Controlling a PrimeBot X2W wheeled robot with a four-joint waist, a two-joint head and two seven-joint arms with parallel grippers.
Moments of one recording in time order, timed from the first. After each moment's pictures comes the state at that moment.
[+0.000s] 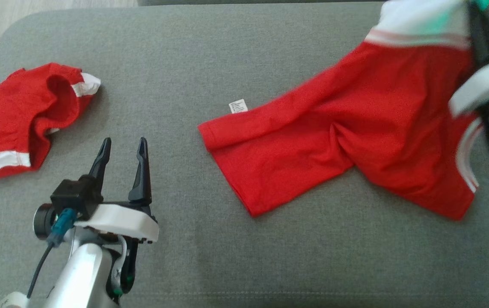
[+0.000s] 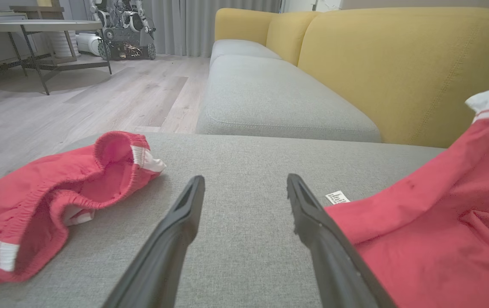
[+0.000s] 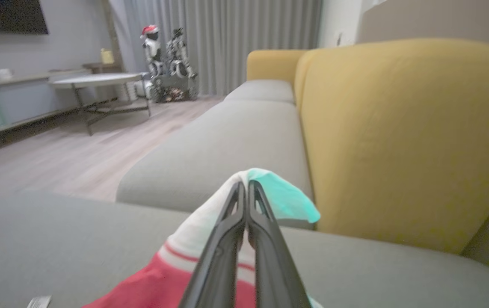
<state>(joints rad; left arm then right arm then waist) -0.18 0.18 -0.31 0.18 -0.33 0.14 -0.25 -0.75 -0.42 0.27 0.56 0.45 0.13 -0.03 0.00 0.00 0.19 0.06</state>
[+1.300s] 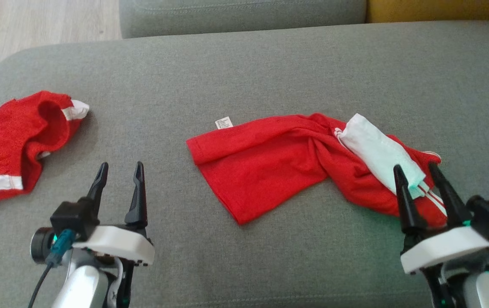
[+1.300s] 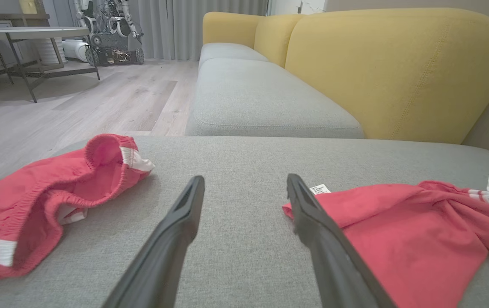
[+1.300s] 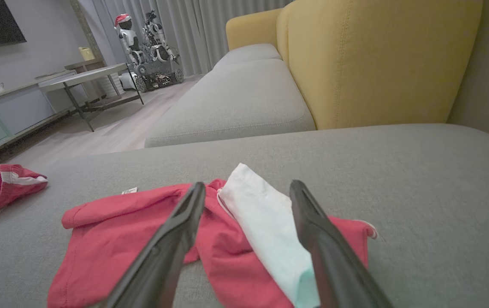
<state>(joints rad) -0.10 0.20 -0.31 0.17 -0.33 0.15 -0.25 0.05 -0.10 0.03 -0.04 0.24 0.13 0.04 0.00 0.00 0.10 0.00</state>
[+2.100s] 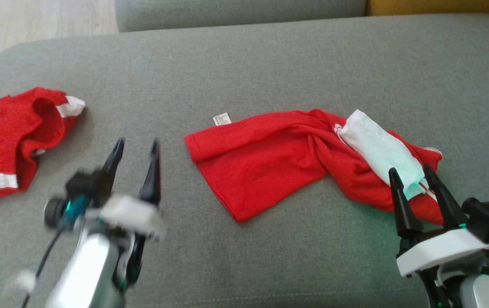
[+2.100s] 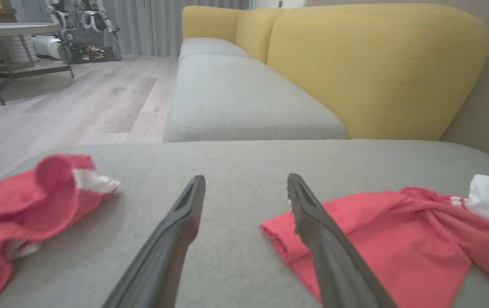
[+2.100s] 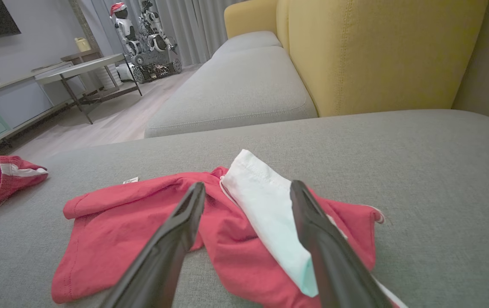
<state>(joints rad) -0.17 0.20 -0.35 0.18 -0.34 0.14 -0.19 0.07 -0.08 0.03 -0.07 0.23 0.13 0.07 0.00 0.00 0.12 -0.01</state>
